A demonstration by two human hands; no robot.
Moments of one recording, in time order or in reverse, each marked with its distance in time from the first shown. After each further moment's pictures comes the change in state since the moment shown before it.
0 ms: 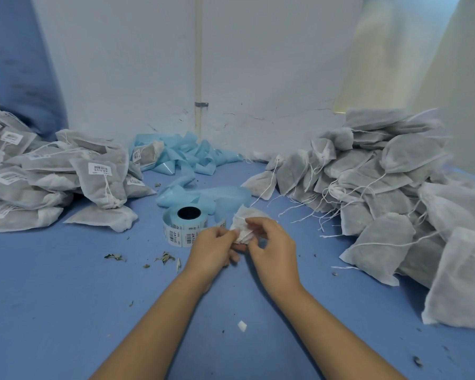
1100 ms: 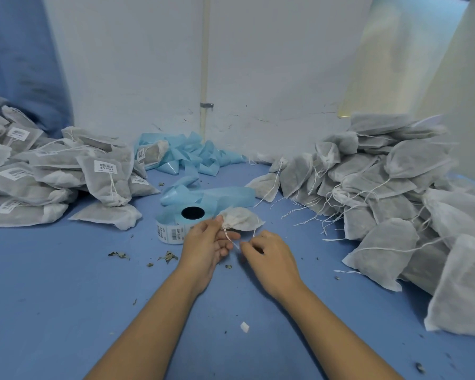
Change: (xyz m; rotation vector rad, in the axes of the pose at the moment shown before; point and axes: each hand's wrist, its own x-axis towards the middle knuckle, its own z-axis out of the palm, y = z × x) left_hand 0.005 -0.002 -0.010 -0.539 0.024 -0.034; right_hand 0.002 0.000 -0.004 -0.288 -0.303 0.090
